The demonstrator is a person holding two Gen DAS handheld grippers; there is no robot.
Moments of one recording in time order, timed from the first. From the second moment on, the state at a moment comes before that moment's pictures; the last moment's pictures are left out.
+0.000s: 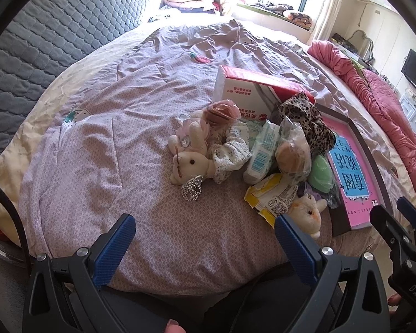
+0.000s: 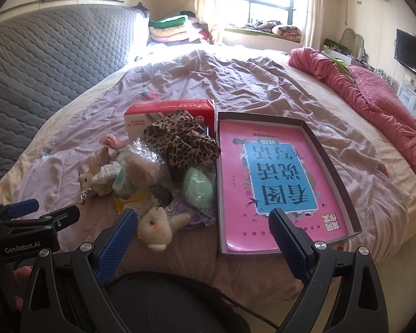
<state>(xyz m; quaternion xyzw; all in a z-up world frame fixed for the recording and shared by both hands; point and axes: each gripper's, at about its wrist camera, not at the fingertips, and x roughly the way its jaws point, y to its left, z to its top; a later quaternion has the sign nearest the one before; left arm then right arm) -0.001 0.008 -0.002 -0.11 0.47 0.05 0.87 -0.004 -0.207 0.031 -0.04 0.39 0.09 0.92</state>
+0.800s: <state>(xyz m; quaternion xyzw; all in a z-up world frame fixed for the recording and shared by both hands) 0.034 0.067 -0.042 -0.18 0.48 0.07 0.86 0.036 -0.163 0.008 -0.09 0.39 0.14 0.91</state>
